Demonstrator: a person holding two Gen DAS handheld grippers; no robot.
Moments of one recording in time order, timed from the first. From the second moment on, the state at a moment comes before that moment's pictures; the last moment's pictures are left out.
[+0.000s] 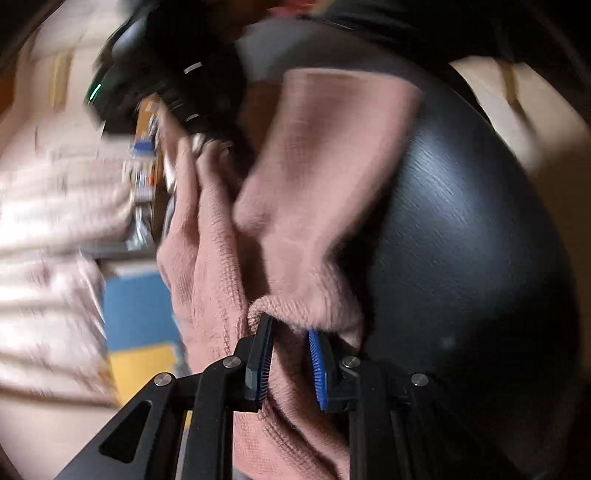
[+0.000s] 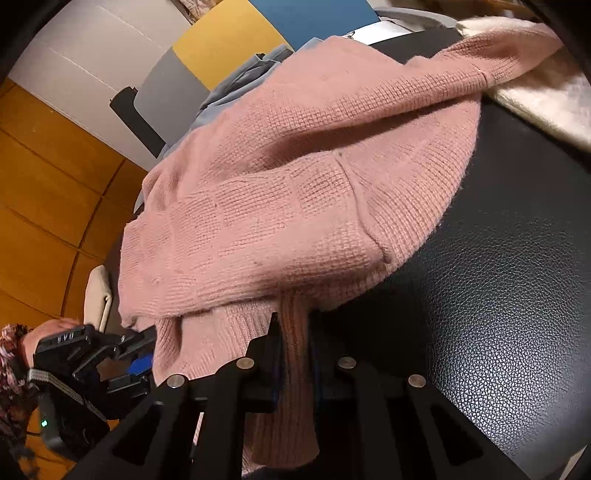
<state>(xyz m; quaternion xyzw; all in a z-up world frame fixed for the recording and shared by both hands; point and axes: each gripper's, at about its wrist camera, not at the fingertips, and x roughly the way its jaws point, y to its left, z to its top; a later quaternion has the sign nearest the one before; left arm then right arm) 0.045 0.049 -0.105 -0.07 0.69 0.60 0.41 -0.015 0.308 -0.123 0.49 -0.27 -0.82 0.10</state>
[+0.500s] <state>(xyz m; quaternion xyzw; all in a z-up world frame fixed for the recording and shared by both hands) -0.008 0.129 -0.107 -0.16 0.57 0.72 0.35 -0.005 0.318 -0.125 0.48 -0.29 -0.82 0.10</state>
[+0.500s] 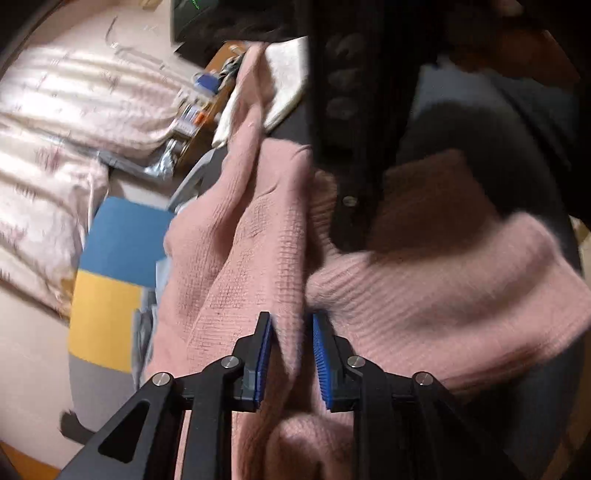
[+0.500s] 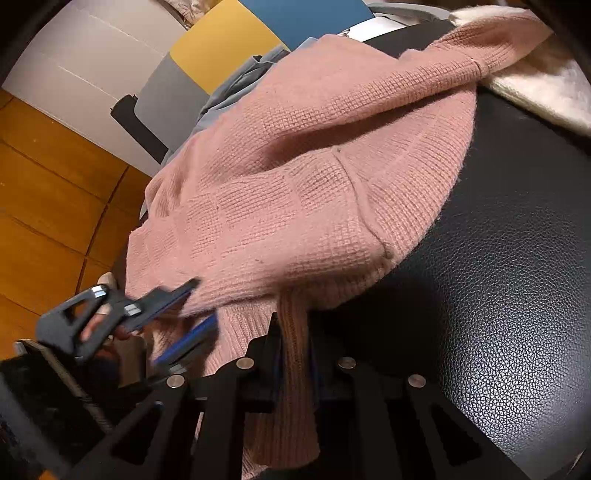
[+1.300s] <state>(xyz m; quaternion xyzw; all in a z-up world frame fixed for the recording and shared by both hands) -0.082 -0.223 -0.096 -0.44 0.17 0.88 -0.04 -0.003 0.320 -0.125 0.49 -0.29 -0.82 0.08</state>
